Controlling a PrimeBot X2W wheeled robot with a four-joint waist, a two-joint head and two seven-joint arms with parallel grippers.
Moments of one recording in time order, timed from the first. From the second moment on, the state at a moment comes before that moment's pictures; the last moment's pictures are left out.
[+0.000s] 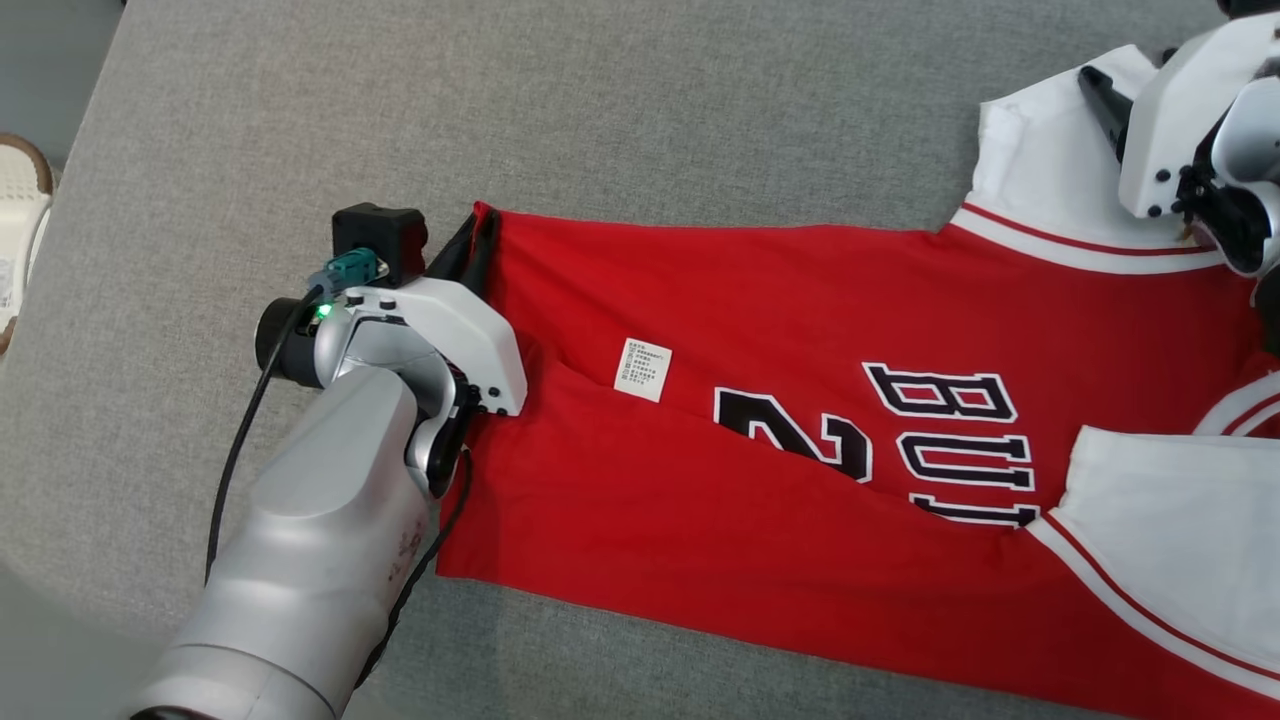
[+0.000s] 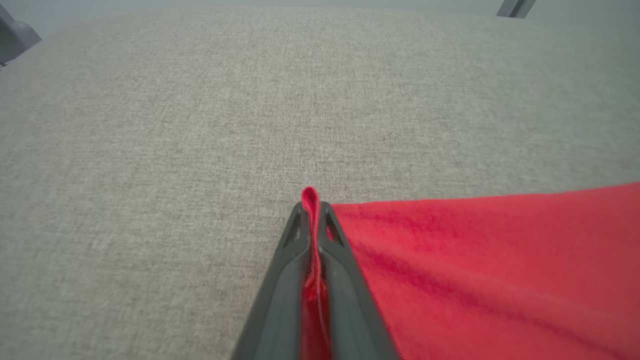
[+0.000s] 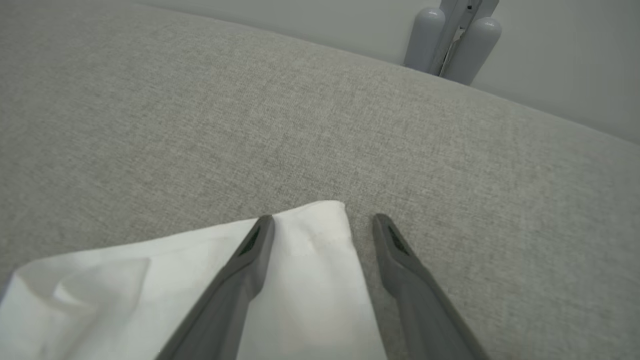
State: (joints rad) left arm -0.85 0.05 -0.53 0.96 -0.57 0.00 -0.15; right arm -1.20 -0.34 0.58 1.06 0.56 0.13 0.29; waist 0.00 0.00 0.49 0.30
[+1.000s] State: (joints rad) left arm -0.75 0.14 -0.43 0.81 -0.50 0.07 -0.26; right arm -1.17 -0.29 0.55 1.13 0.56 0.13 -0.25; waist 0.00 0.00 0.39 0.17
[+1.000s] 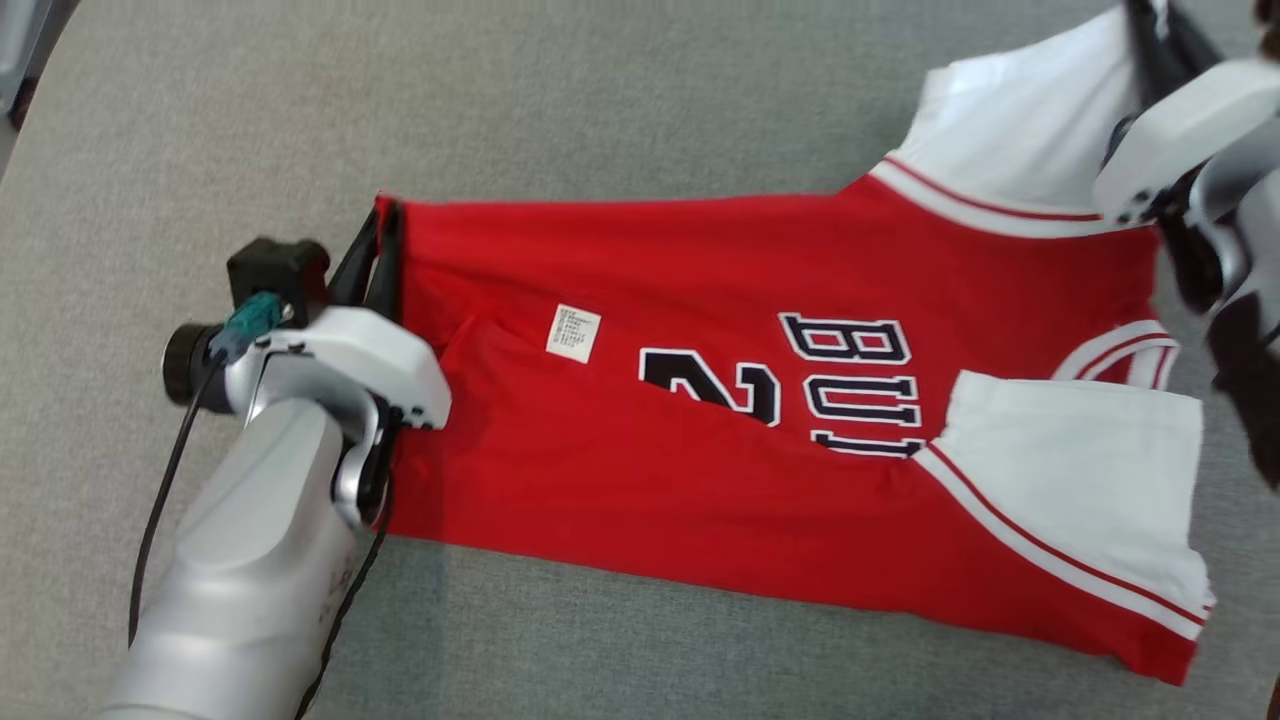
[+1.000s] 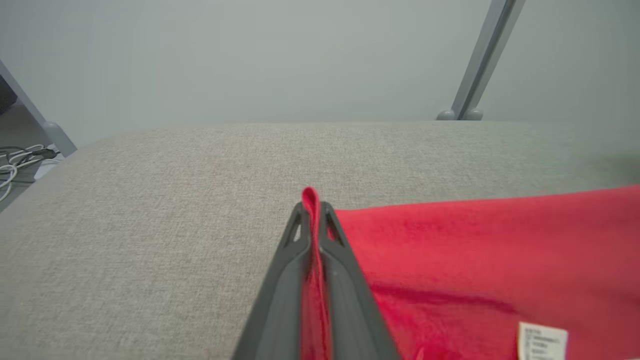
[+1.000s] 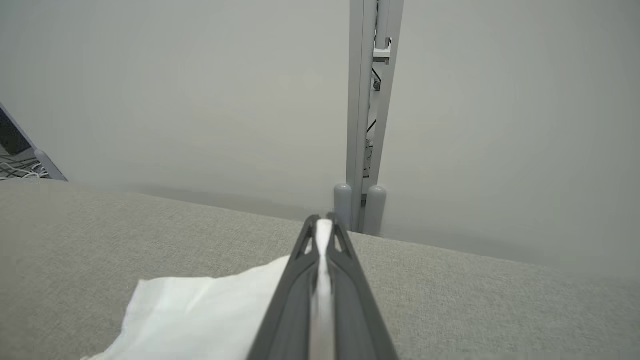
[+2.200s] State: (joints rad) left arm -0.29 0.17 -0.12 0.75 -0.28 -0.04 -0.26; right arm -0.37 -0.17 0.45 0.68 0.69 0.13 -0.26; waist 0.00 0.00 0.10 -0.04
